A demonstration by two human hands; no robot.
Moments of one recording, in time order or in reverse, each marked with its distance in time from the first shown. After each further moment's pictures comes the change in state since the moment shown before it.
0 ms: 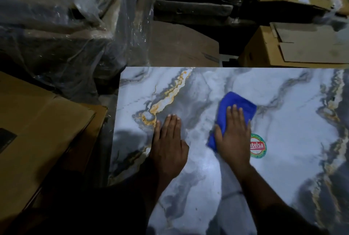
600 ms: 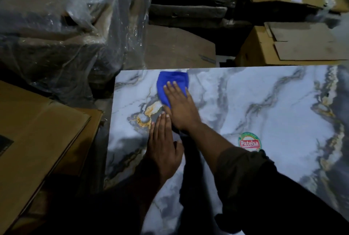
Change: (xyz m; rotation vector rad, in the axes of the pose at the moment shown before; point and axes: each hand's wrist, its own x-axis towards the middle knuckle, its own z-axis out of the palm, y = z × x) left_hand -0.001 -0.001 0.010 -0.202 0.223 -0.029; right_hand 0.080 -0.116 0.024 0.045 -0.197 -0.481
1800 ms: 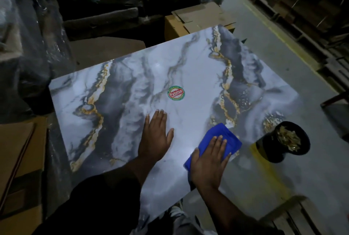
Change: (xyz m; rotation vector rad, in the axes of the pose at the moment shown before) left_hand -0.090 0.092 0.002 -0.018 -0.364 0.479; right_hand -0.391 -0.047 0.034 -0.048 0.290 1.301
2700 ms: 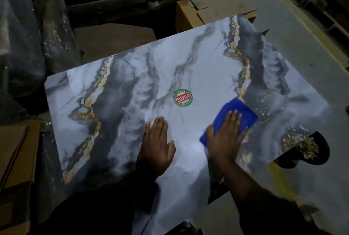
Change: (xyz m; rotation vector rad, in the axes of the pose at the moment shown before) left_hand 0.001 -0.001 0.005 -0.104 0.094 0.034; right_hand 0.140 -0.020 -0.003 0.033 -0.012 -0.119
